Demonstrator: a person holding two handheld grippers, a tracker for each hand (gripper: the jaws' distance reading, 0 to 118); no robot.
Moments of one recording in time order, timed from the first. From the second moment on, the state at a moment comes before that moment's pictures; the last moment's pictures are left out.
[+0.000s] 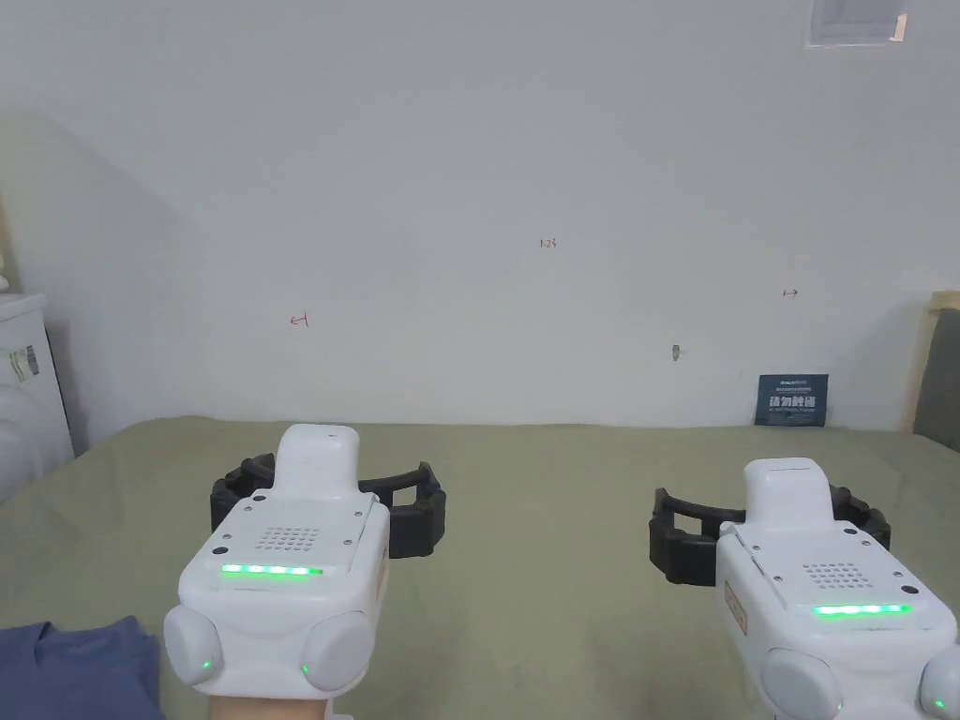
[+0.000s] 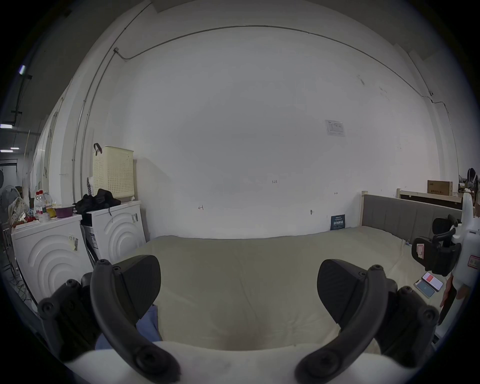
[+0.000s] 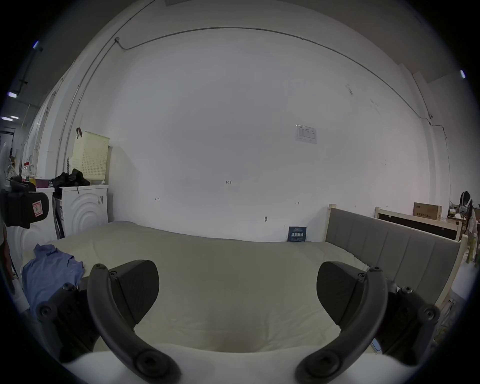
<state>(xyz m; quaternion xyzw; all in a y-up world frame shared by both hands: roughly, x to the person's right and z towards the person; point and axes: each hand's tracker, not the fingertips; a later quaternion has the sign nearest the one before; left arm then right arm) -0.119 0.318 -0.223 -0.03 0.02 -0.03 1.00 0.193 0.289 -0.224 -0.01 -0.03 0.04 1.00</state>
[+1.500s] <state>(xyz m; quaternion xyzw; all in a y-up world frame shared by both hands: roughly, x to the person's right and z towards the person) -0.115 0.319 -0.221 -0.04 0.02 -0.03 1.00 0.191 0.294 -0.219 -0.02 -0.05 0.03 1.00</state>
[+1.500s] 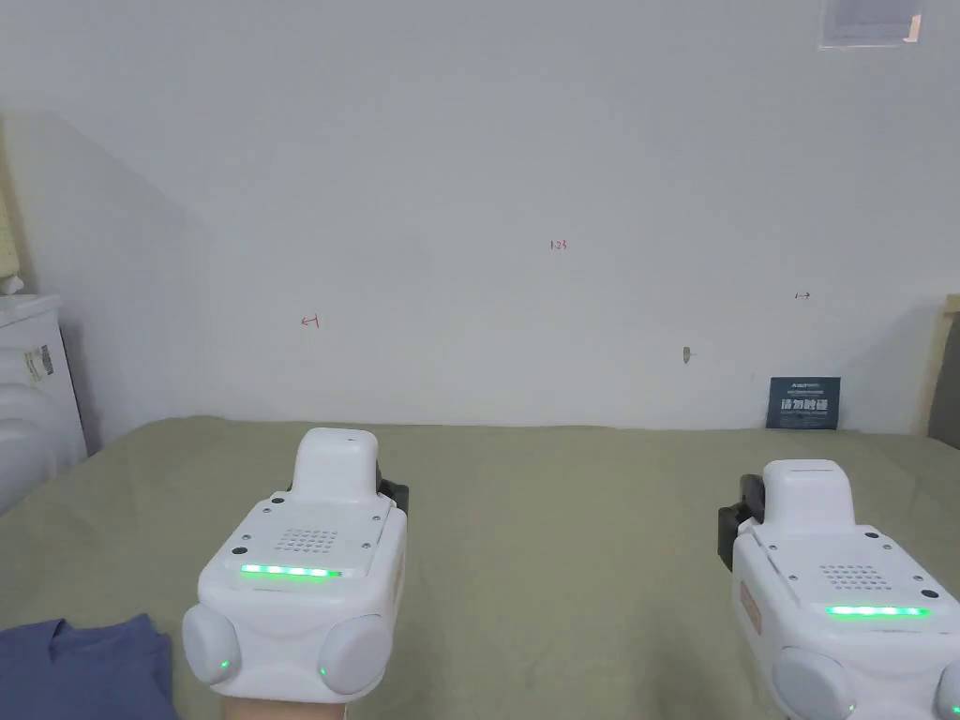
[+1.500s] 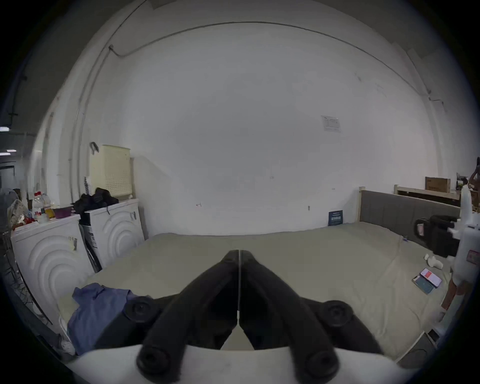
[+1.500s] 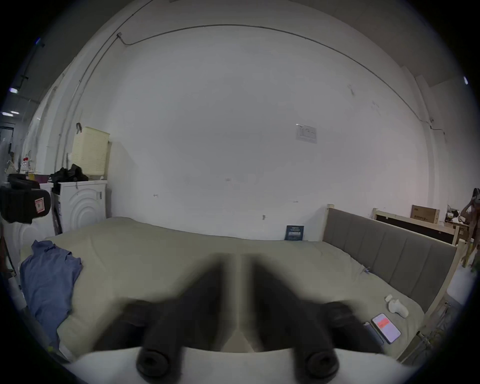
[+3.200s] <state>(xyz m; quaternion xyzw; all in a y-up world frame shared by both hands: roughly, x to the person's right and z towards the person) -0.396 0.312 -0.059 -0.11 0.35 0.00 0.93 -0.126 0.268 -0.259 -0.07 0.31 0.02 0.95</state>
